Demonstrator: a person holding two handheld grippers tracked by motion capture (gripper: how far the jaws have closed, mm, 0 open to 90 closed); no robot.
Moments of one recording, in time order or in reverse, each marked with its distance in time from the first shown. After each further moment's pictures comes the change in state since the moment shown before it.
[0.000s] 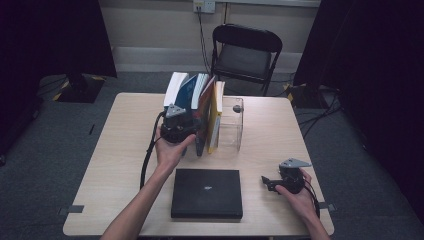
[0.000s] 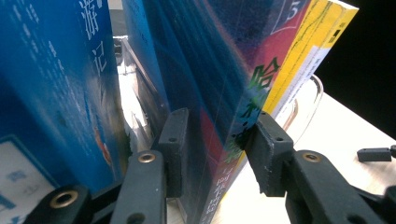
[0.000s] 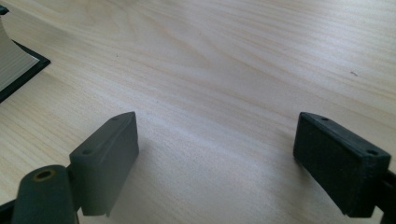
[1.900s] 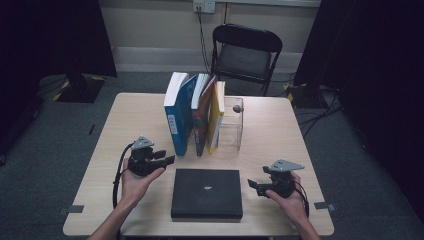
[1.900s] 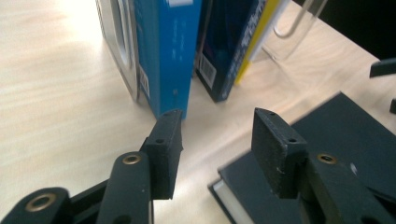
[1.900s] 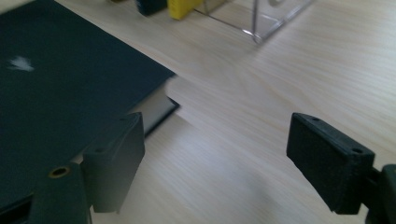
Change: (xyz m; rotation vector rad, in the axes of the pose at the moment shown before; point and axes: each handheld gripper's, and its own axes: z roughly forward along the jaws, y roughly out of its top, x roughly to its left) left arm 0.038 -0.092 -0.078 0.143 -0.033 -0.013; right arm 0.053 0.026 -0.023 -0.095 0.184 -0.070
